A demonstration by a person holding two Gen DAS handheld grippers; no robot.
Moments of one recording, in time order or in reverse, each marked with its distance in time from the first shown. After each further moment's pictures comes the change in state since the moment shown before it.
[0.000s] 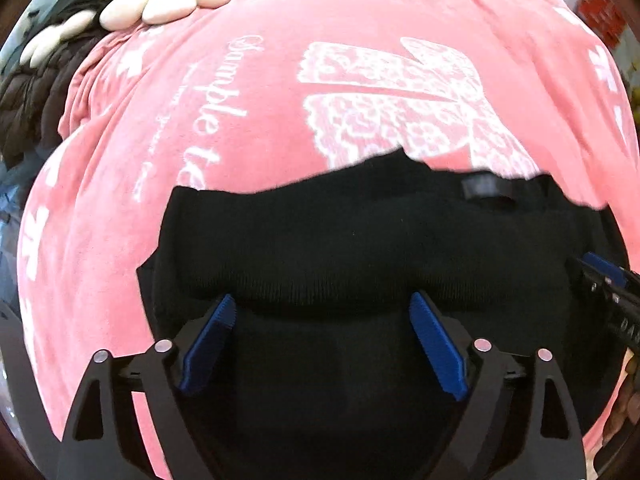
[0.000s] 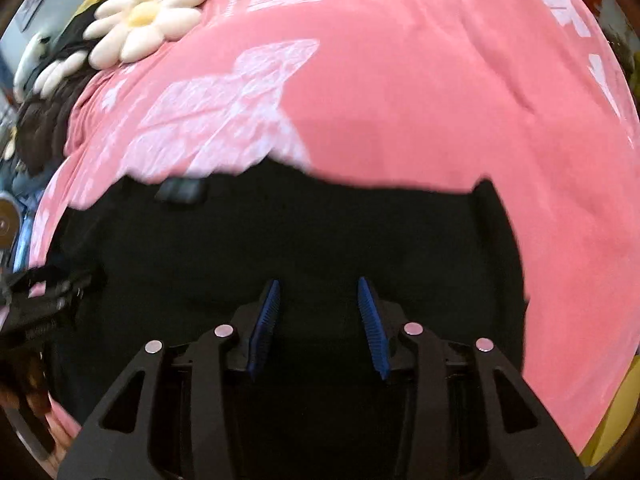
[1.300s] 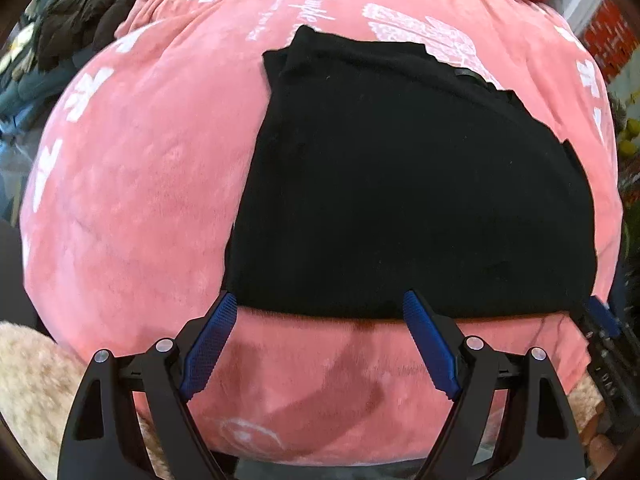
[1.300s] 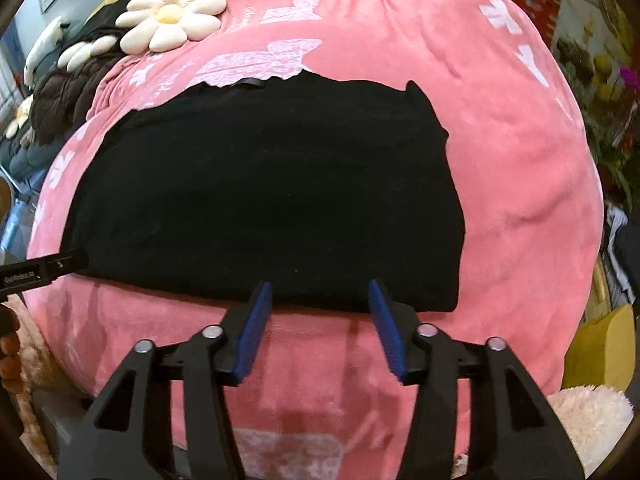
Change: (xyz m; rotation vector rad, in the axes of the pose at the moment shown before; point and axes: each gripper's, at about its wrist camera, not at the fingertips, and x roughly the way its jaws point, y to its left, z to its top) left arm -0.080 0.044 -0.174 -0.175 0.036 -0.085; right arm -0.100 0.021 -0.204 -0.070 -0.137 -0.073
